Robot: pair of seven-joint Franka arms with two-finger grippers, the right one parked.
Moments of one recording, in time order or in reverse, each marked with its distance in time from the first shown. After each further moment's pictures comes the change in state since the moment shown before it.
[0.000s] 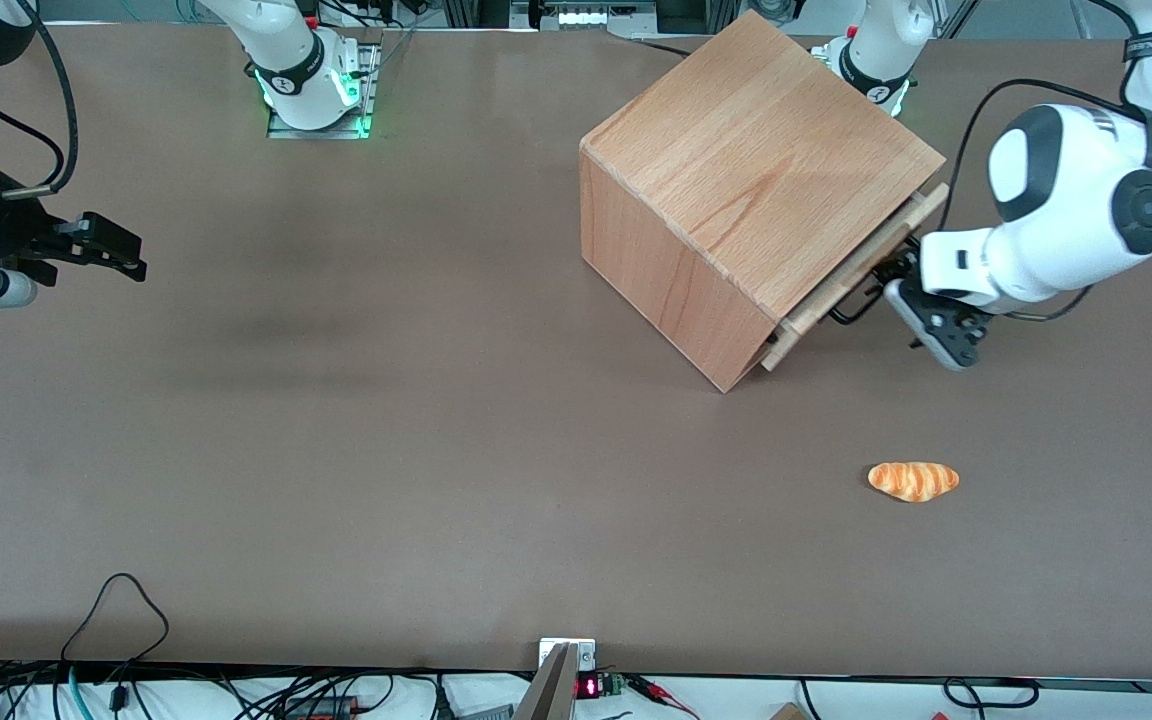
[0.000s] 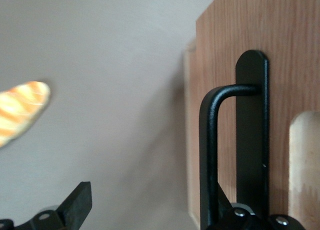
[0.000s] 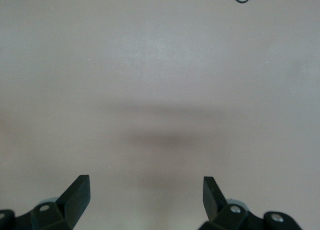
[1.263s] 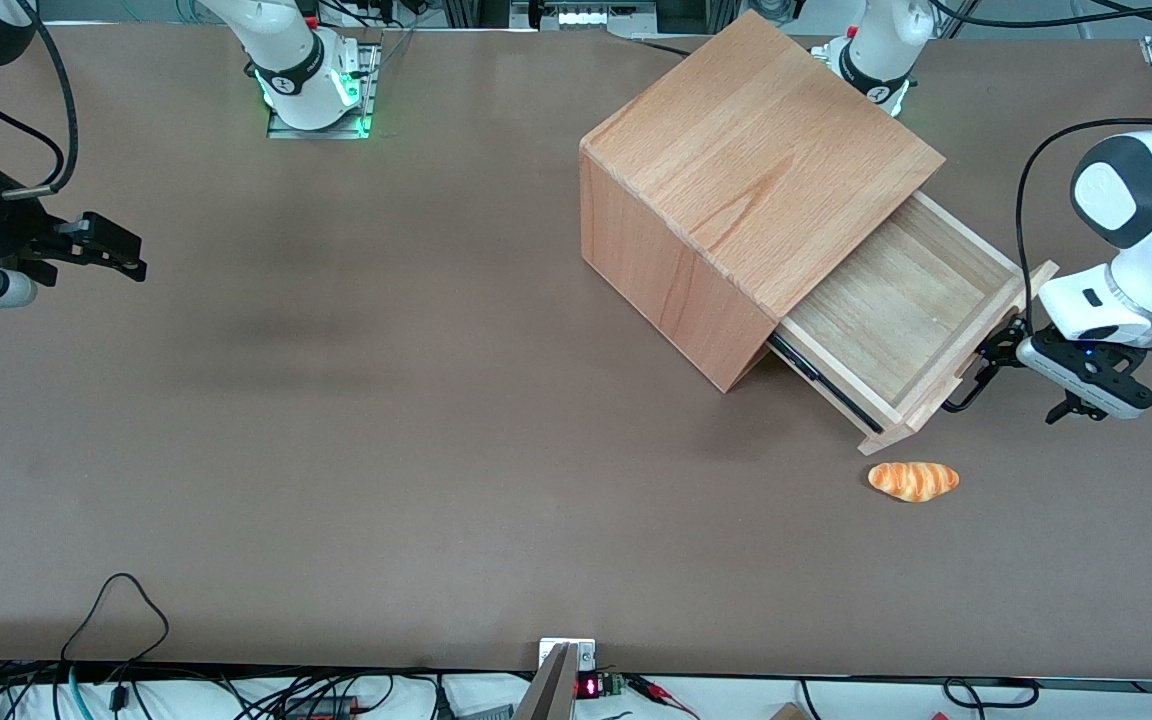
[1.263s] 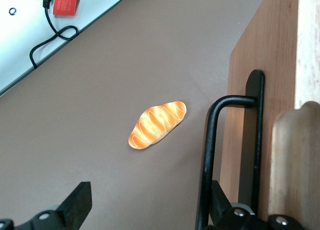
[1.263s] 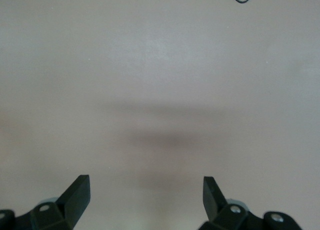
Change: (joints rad) arm -0.001 0.070 0.153 0.073 0.001 0.278 0.012
